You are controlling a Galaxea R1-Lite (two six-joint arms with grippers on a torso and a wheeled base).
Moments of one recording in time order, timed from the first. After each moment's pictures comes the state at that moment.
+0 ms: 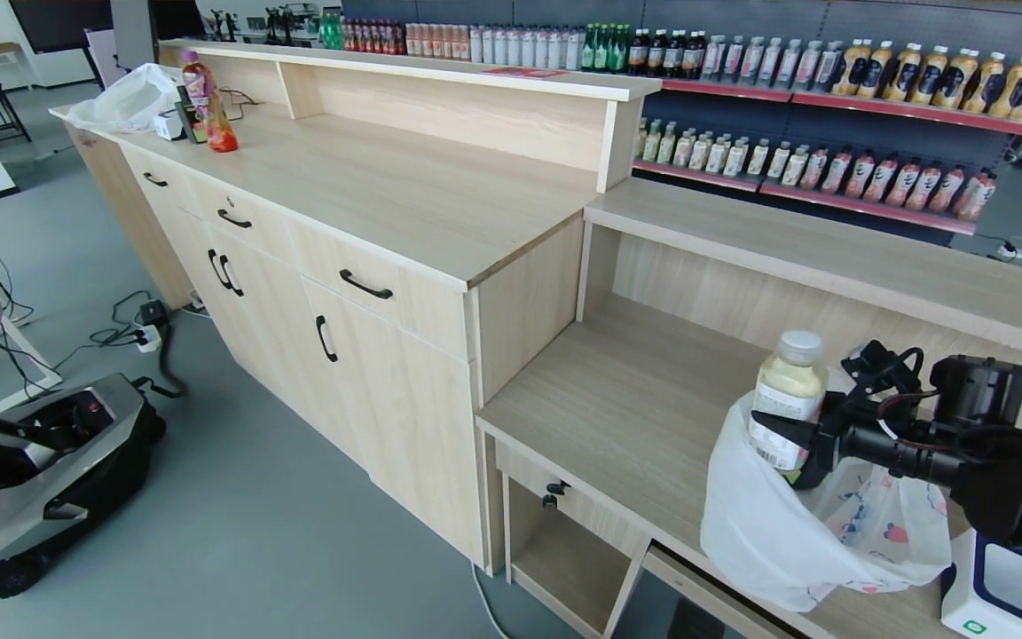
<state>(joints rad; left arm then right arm) 0.00 0.00 0.00 0.00 0.00 0.00 -0.16 2.12 -0.64 -1.19 0.78 -0.38</state>
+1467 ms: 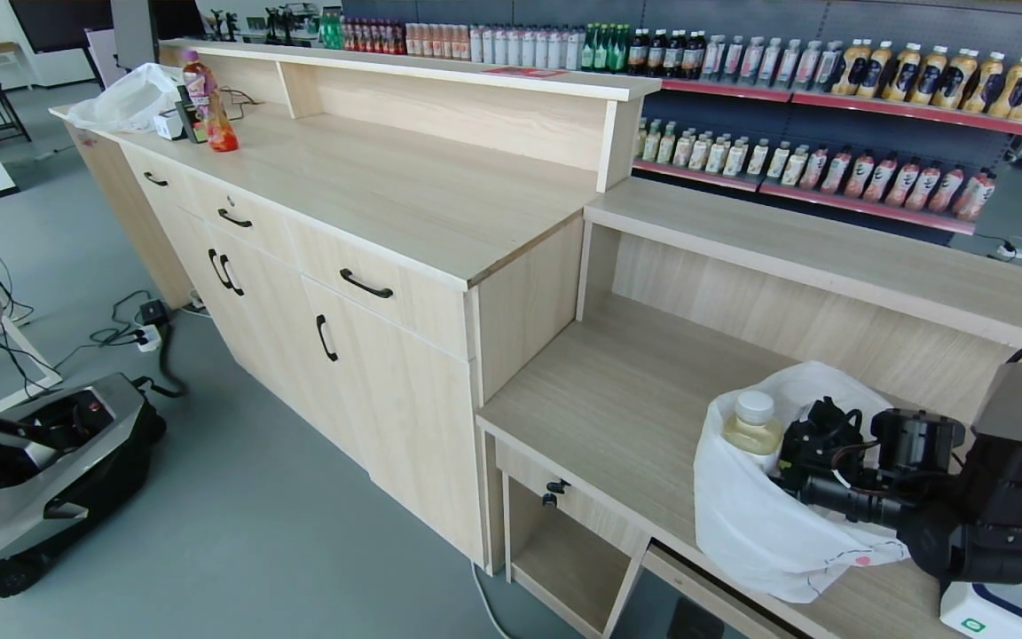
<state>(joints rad) 0.00 0.00 0.00 0.00 0.00 0.00 -0.13 2.37 -0.64 -1.32 0.85 -0.50</state>
